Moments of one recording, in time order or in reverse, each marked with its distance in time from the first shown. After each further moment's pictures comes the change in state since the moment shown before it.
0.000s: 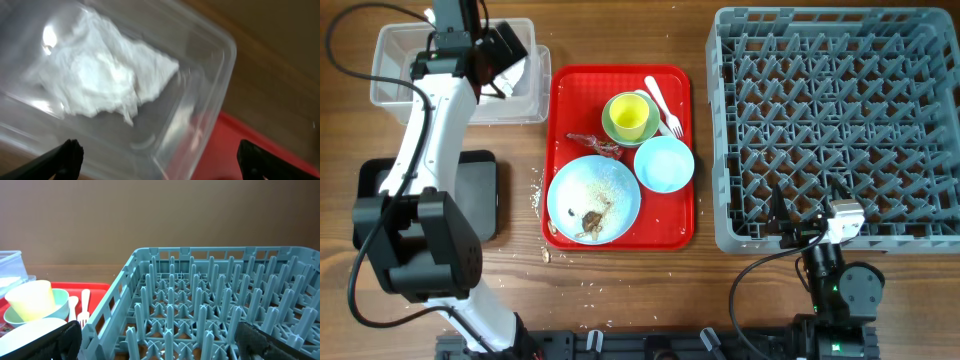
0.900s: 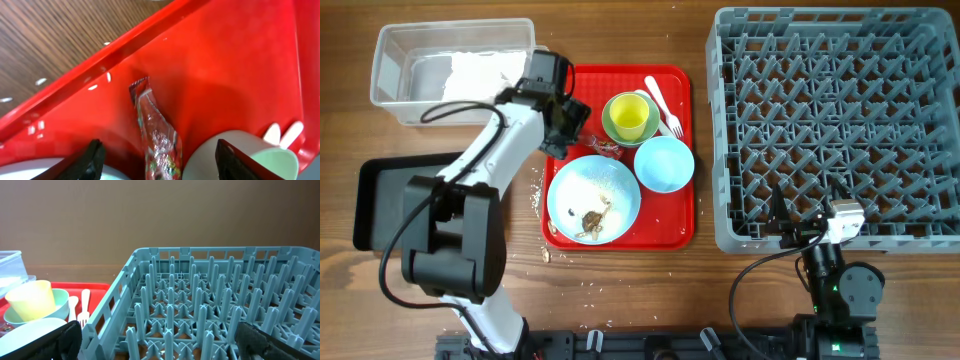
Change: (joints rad) left arm -0.245 0.006 -0.311 0.028 0.102 -0.742; right arm 0.000 0.000 0.000 0.000 0.000 0.000
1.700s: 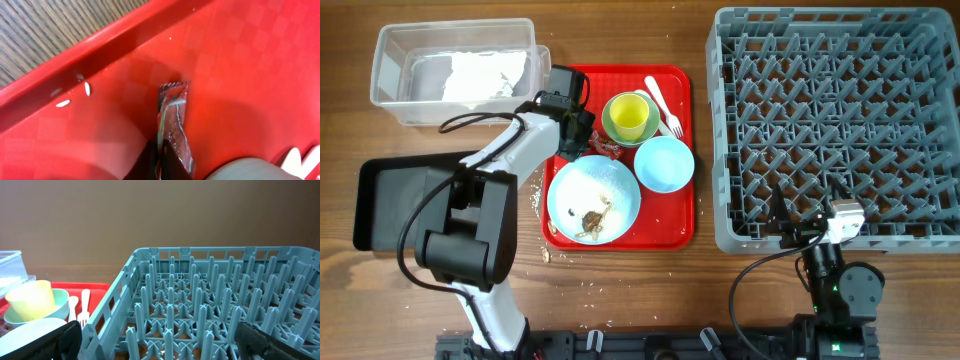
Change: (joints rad) left arm -0.041 0.069 -0.053 0.150 -0.061 -0.069; right arm 0.000 0.000 0.000 0.000 0.000 0.000
